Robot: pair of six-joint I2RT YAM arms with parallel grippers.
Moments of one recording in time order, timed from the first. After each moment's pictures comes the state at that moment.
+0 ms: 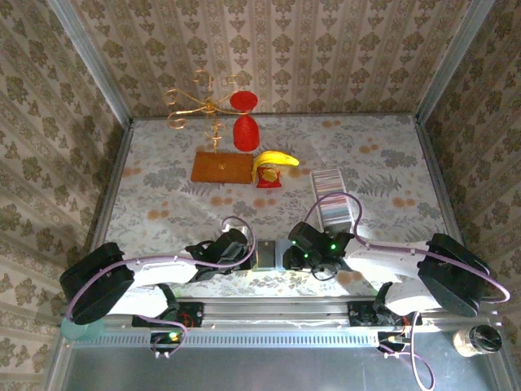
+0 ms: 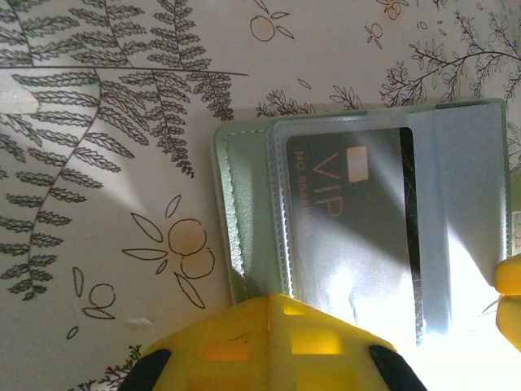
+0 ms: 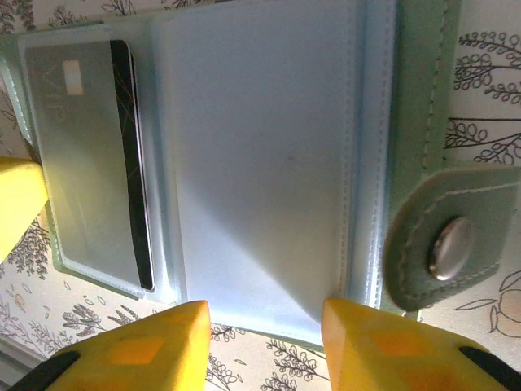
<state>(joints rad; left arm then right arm) -1.04 1.28 0.36 0.06 0.01 -0.95 0.94 1.35 0.58 -0.31 -0.06 1.00</state>
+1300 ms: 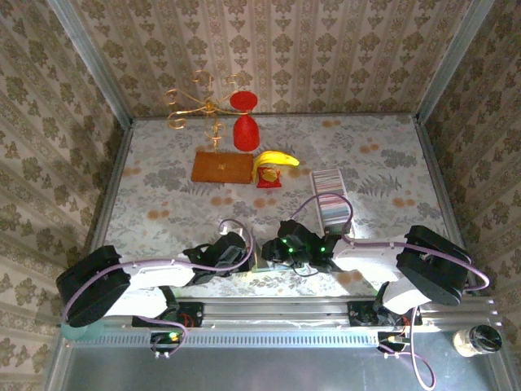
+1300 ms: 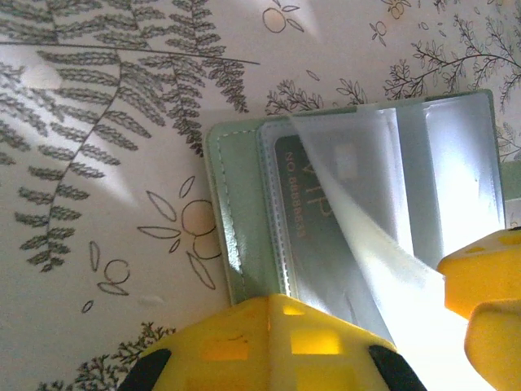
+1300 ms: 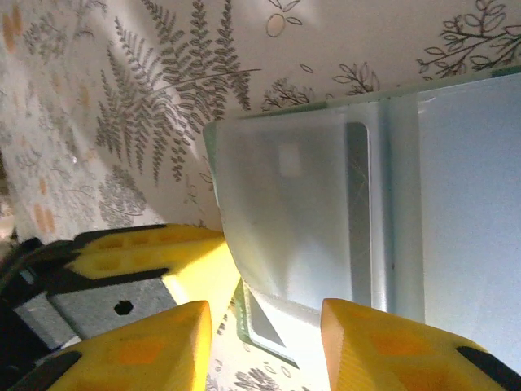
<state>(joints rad) -1.06 1.24 0.31 0.09 -0.02 -0.98 0.98 1.47 0.59 0.09 -0.09 1.18</state>
